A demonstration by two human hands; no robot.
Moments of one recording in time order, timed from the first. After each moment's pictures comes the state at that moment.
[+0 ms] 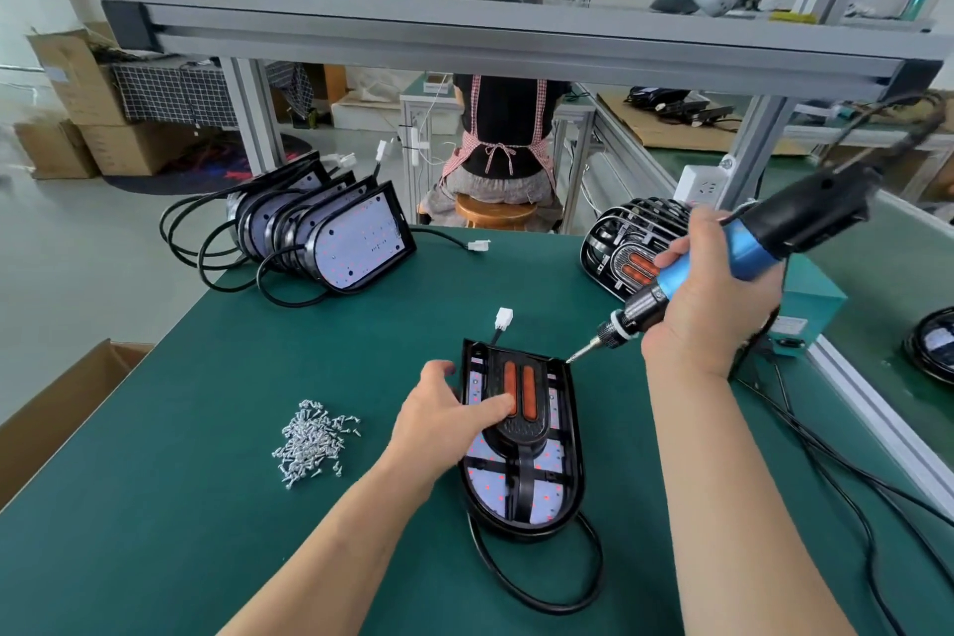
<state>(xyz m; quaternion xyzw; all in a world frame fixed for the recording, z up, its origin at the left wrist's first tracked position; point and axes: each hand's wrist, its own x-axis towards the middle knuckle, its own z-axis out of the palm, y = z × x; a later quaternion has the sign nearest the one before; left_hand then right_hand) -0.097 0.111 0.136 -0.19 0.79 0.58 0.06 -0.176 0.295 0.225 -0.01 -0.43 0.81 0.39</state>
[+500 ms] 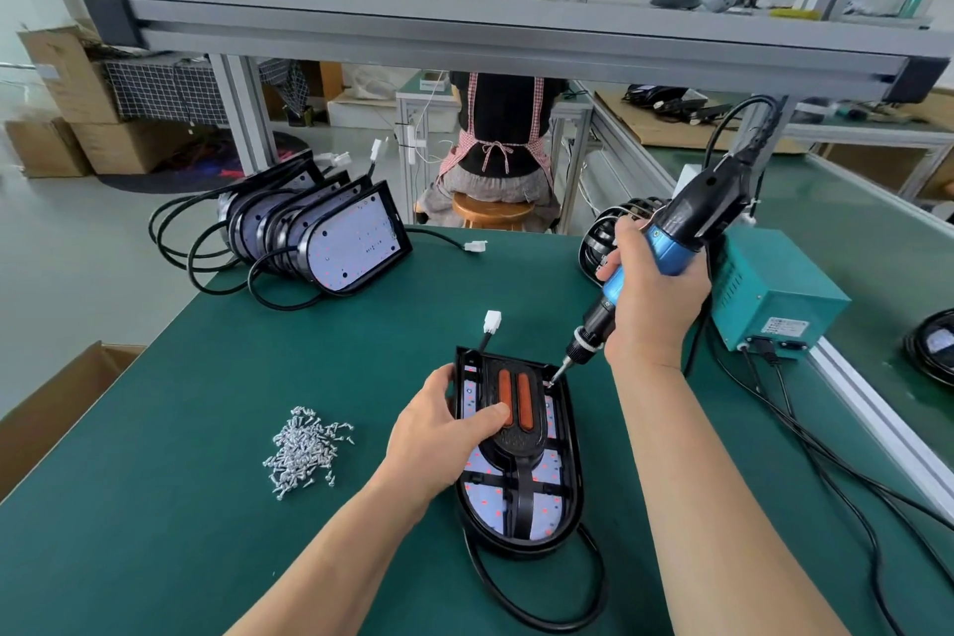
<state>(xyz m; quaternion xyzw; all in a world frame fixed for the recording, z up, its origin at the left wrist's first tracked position) -0.091 0.114 0.134 -0.15 0.77 0.61 0.05 -0.200 0.275 0.203 -0.01 -0.53 0.79 0.30</state>
